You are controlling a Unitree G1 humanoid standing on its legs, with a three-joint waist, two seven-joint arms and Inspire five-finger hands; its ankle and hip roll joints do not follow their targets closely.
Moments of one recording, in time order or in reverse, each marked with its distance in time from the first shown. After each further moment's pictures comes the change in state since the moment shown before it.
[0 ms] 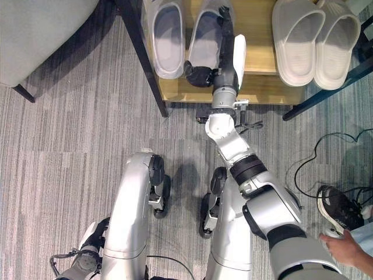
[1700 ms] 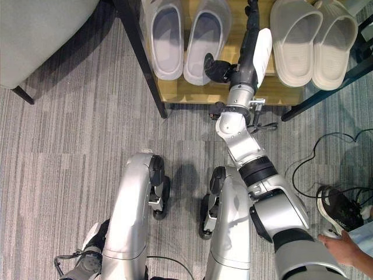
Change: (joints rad) left arm 0.000 -0.034 0.008 0.010 0.040 0.011 0.023; right arm 0.064 -0.064 -0.086 -0.077 -0.119 0.079 -0.087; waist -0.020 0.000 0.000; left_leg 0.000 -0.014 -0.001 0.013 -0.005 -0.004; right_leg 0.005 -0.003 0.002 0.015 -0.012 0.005
